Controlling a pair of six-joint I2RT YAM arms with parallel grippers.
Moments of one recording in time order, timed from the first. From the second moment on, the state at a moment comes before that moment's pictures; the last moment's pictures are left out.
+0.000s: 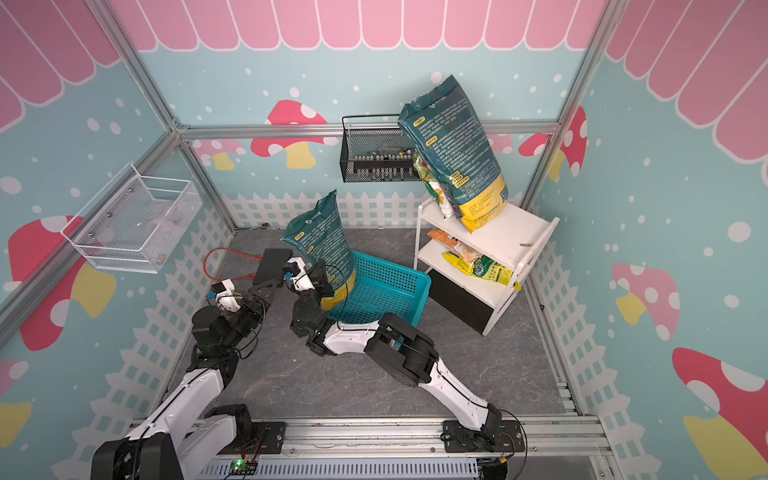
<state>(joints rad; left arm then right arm) 0.15 0.93 0.30 0.48 0.47 -0.95 1.11 2.36 1.65 0.99 1.17 -0.61</state>
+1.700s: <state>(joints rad) 0.19 0.80 0.65 0.06 0.40 -0.85 1.13 1.28 1.72 -0.30 0.74 -0.14</state>
